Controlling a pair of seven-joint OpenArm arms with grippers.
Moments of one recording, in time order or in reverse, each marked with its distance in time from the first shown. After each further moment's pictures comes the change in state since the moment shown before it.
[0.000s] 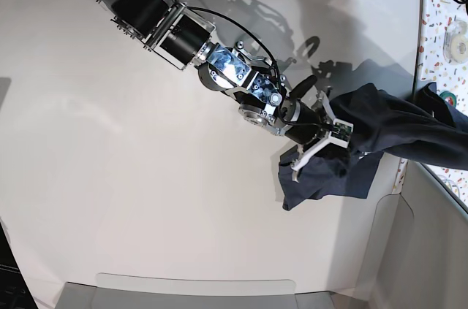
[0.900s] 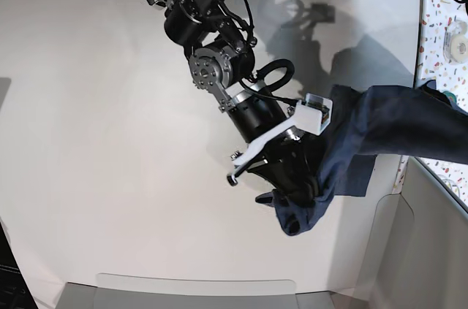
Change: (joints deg) left arm 0.3 0.0 0.0 0.0 0.0 0.0 0.0; right arm -21.6 0.5 17.8 42.4 -43.9 1.0 -0.2
